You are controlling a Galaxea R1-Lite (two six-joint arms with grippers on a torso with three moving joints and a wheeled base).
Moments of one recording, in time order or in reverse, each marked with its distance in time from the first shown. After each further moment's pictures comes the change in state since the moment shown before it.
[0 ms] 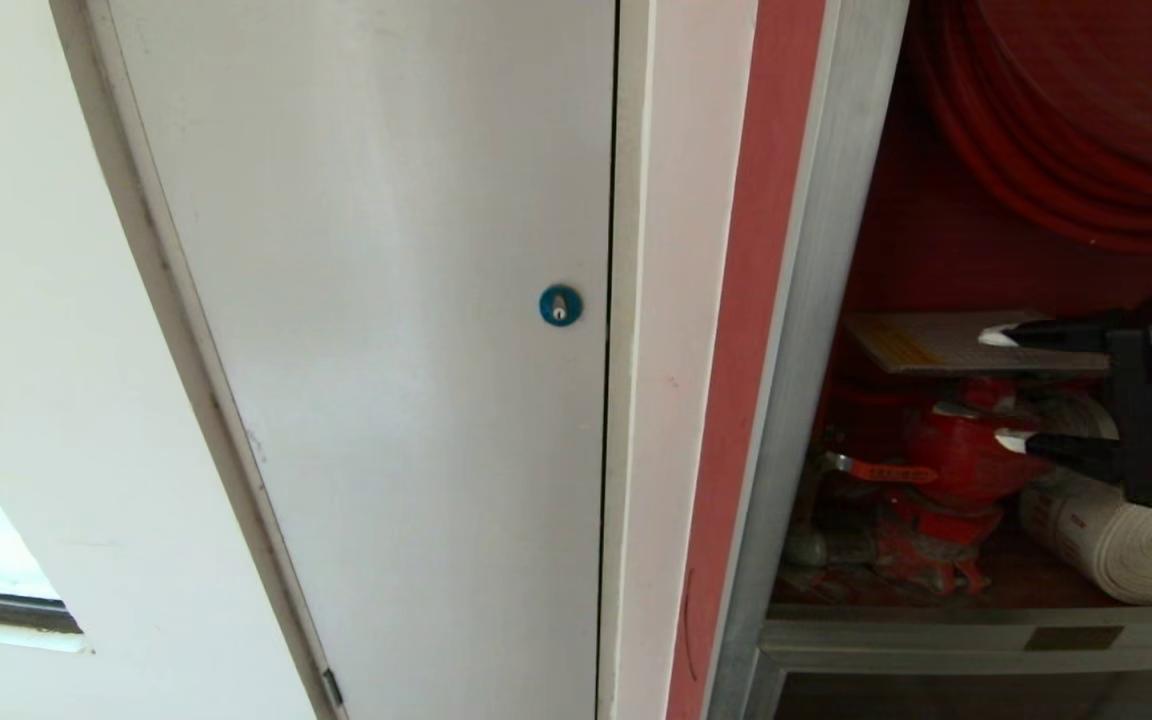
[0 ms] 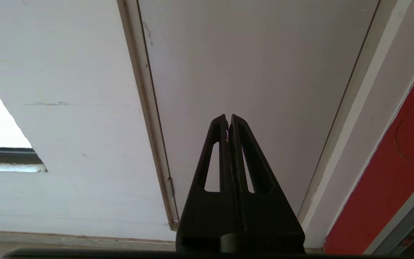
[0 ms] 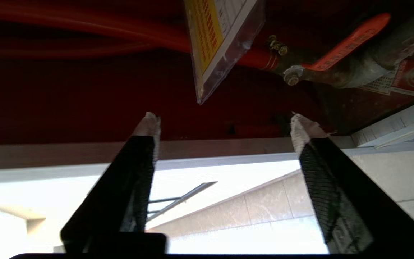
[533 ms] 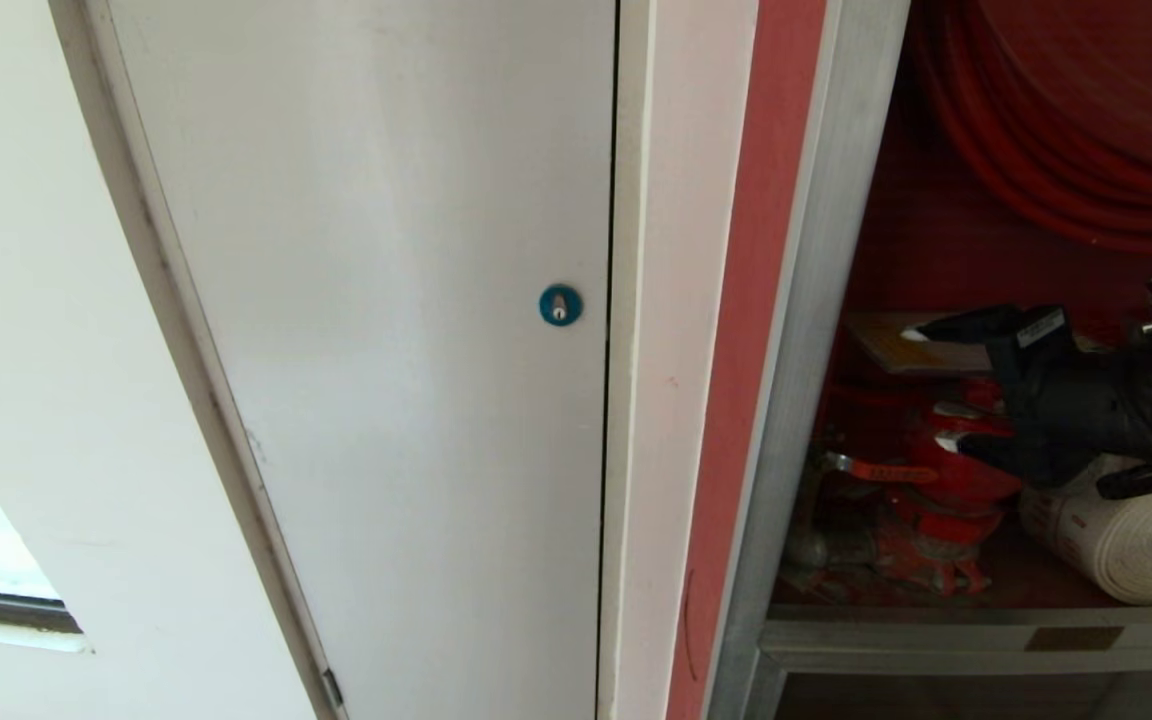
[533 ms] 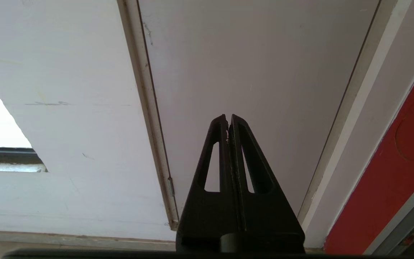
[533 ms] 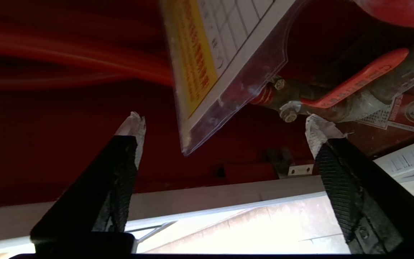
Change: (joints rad) left arm 0.000 0.000 0.000 0.000 0.000 0.000; right arm 0.121 0.141 -0.010 -0.112 -0.226 -0.001
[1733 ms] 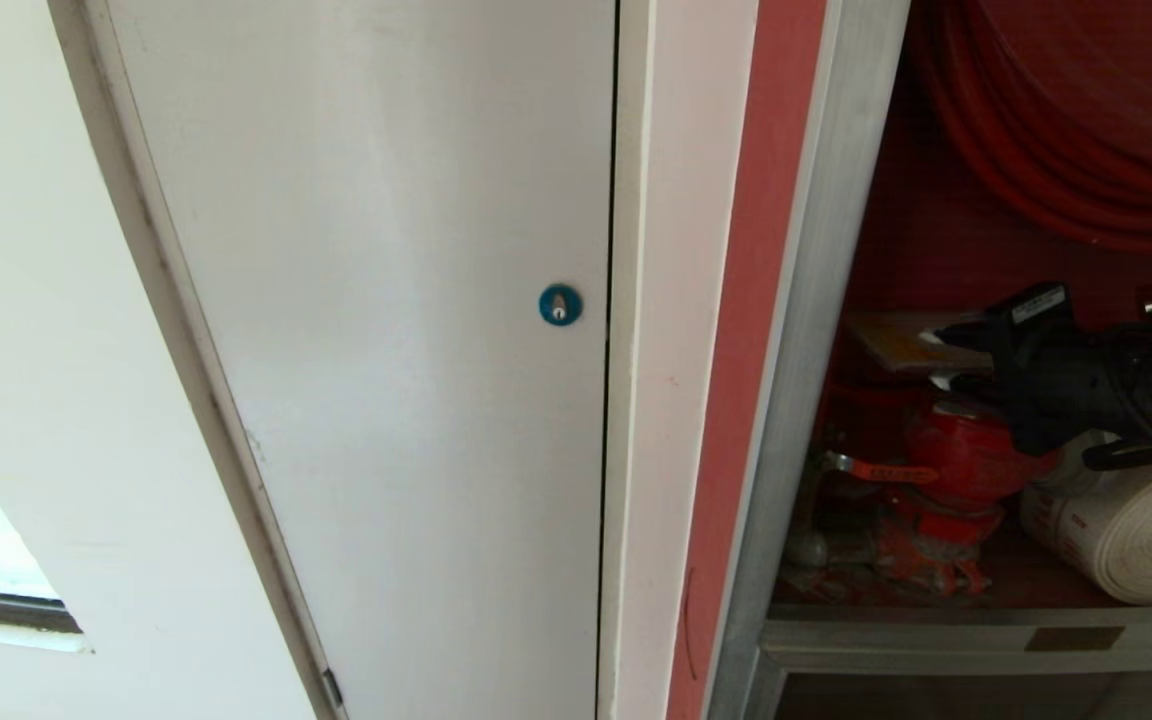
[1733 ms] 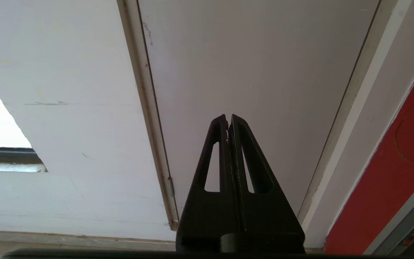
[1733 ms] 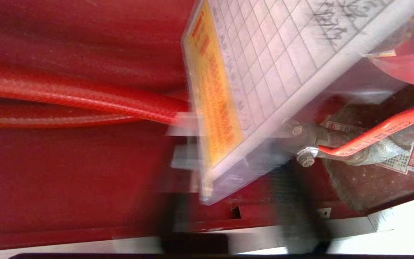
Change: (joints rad) left arm 0.000 0.000 0.000 0.000 0.000 0.000; right arm -0.021 0.036 0.003 -0.130 -0.062 -0.006
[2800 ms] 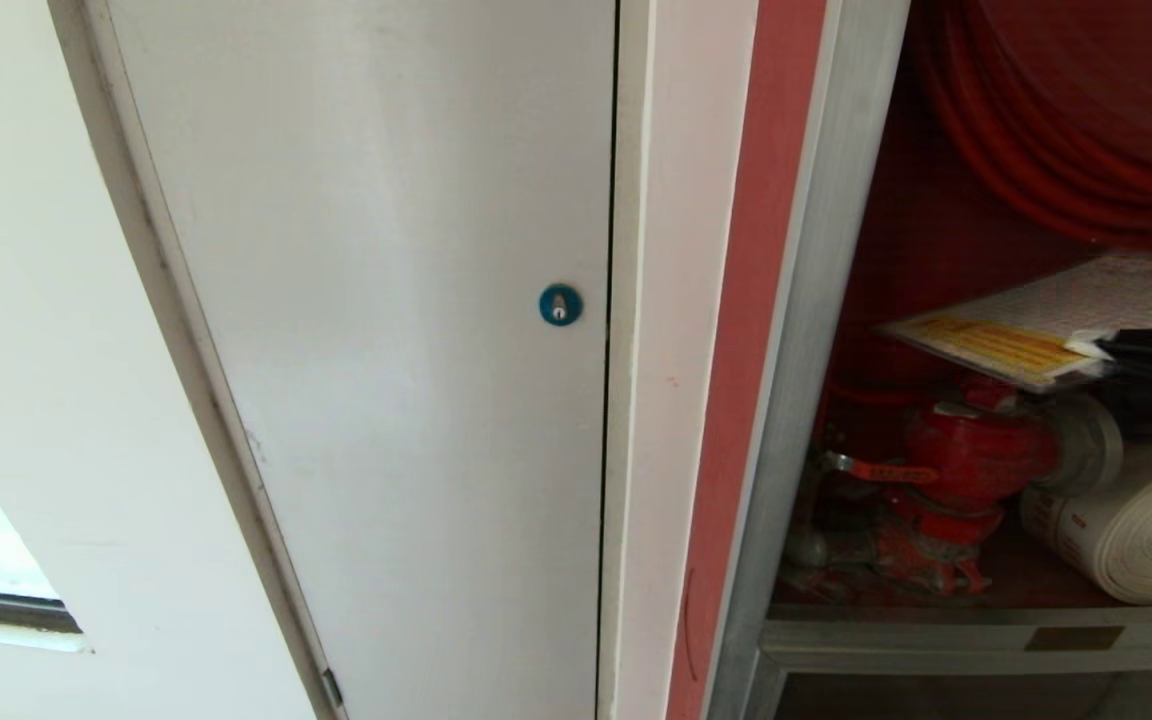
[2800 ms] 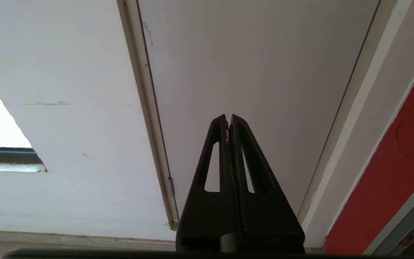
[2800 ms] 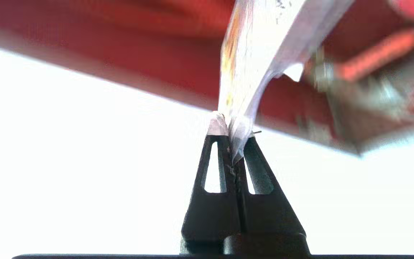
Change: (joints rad) left arm 0.000 0.000 0.000 0.000 0.000 0.000; right arm 0.009 -0.390 -0.009 0.317 0.176 -0.114
